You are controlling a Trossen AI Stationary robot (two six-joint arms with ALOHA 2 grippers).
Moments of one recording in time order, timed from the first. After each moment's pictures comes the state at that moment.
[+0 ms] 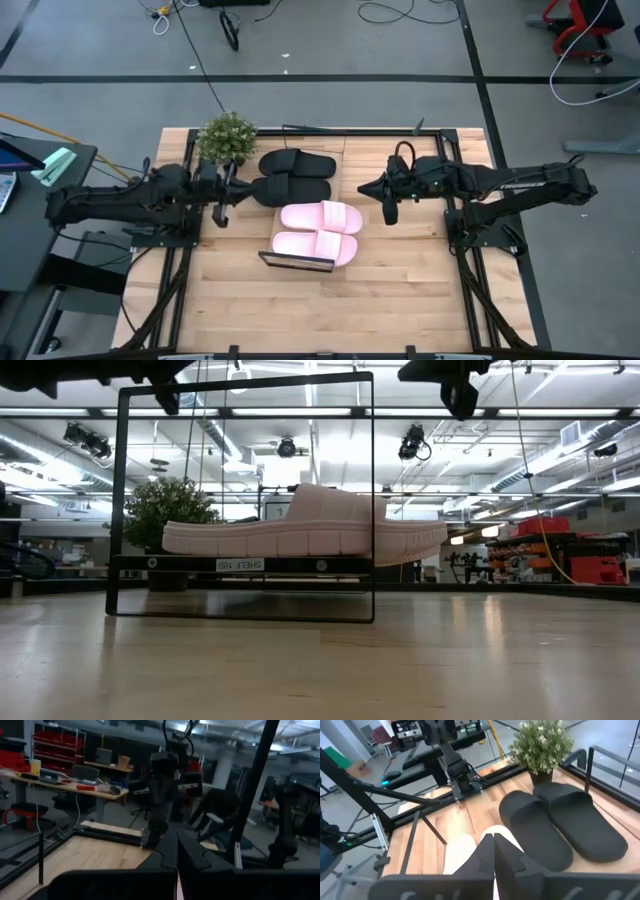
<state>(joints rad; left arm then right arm) 0.08 0.59 0.42 0.33 0.04 -0.21 -0.01 1.04 0.87 -0.14 0.09 0.42</state>
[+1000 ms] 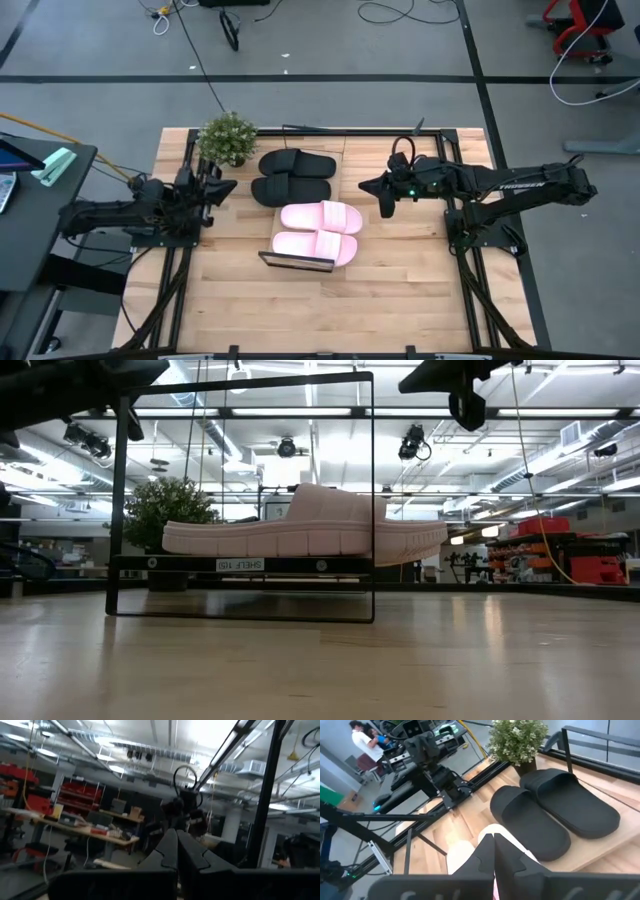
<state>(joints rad) 0.08 0.20 0.07 0.59 -0.10 -0.25 -0.01 1.04 0.86 -0.15 0.16 0.64</state>
